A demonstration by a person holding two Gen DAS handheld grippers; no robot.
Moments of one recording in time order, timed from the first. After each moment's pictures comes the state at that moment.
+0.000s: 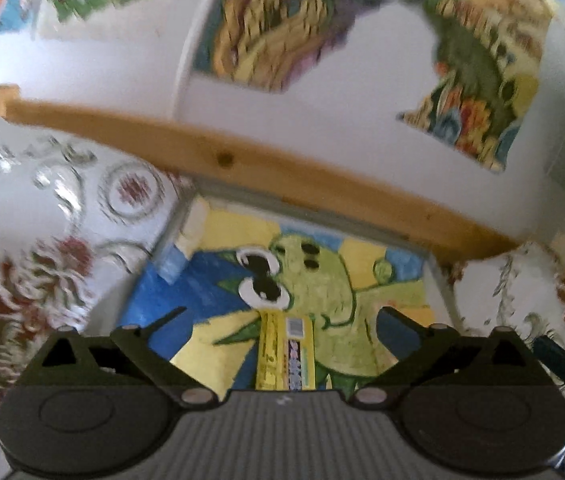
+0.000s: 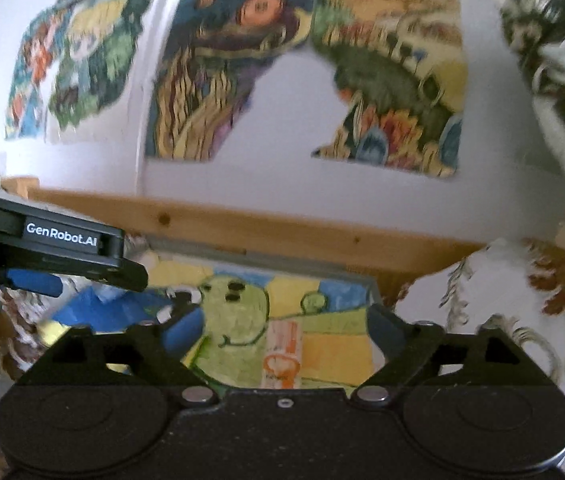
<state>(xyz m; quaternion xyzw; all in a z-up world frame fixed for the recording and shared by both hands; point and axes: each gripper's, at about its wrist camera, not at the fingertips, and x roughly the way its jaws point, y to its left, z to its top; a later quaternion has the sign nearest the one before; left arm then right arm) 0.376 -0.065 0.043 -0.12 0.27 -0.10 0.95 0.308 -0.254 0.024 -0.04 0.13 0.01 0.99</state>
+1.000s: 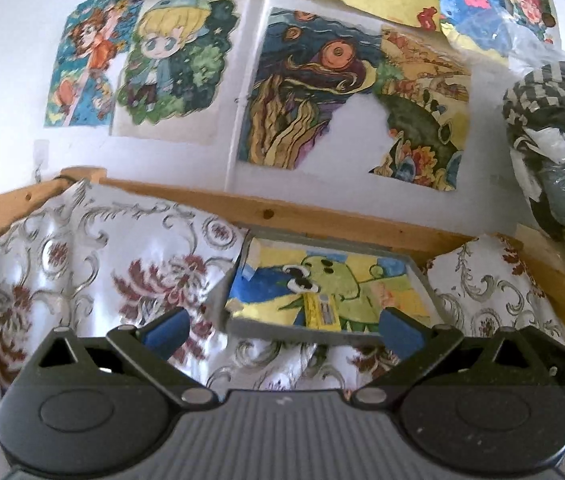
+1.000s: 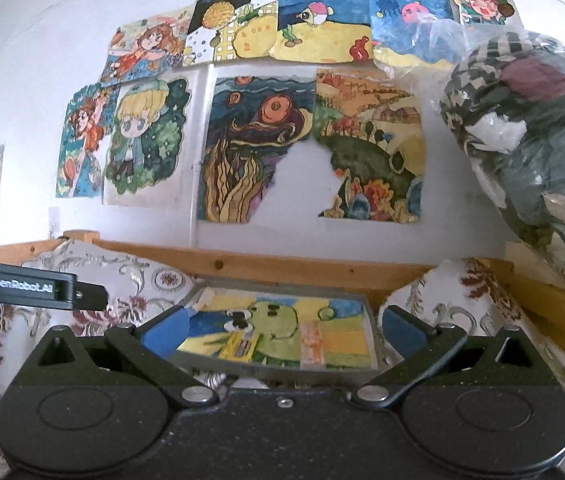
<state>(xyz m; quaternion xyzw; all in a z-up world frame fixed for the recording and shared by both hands) 0.155 -0.015 0.062 -0.07 0.17 -0.07 0.98 0.093 -0.228 0.045 -0.02 0.06 0.02 1.00</state>
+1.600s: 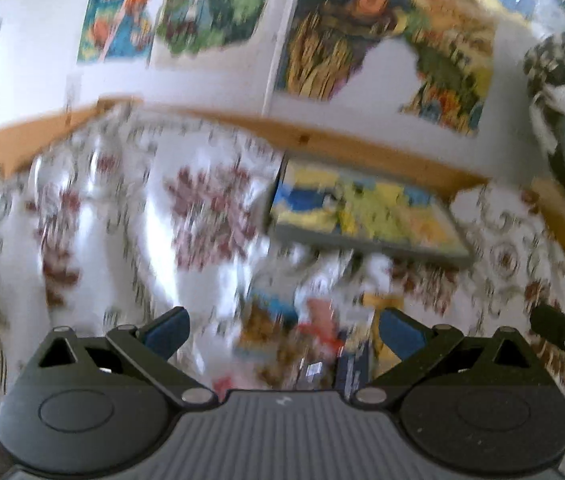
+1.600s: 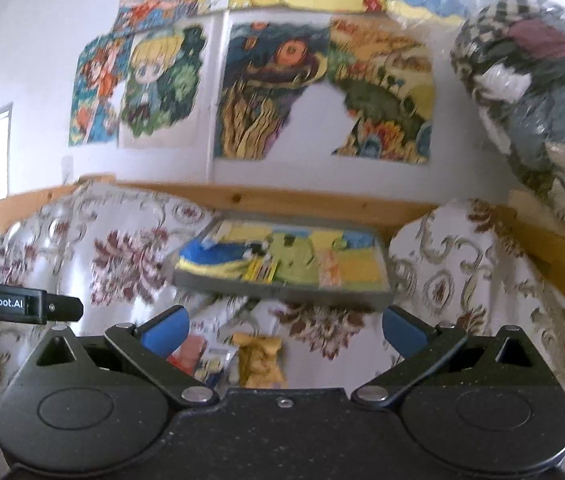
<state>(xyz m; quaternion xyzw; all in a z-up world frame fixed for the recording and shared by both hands) 0.110 0.022 0.012 -0.08 0.27 -0.05 0.96 0.061 -0.203 0.011 -0.03 0.15 0.03 0.99</state>
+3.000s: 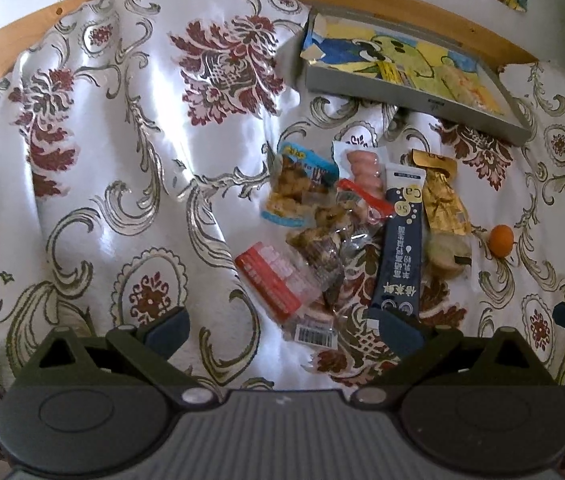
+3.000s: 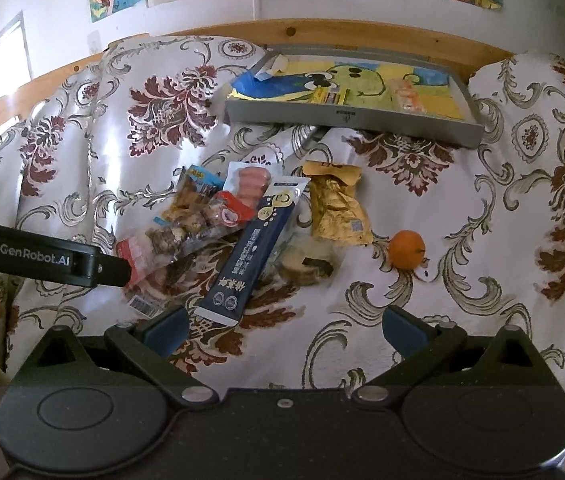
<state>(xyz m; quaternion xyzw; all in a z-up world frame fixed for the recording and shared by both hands) 0.140 0.013 -0.036 -0.04 0.45 -0.02 0.89 0.097 -0.170 -0.056 -0.01 0.36 0.10 0.93</state>
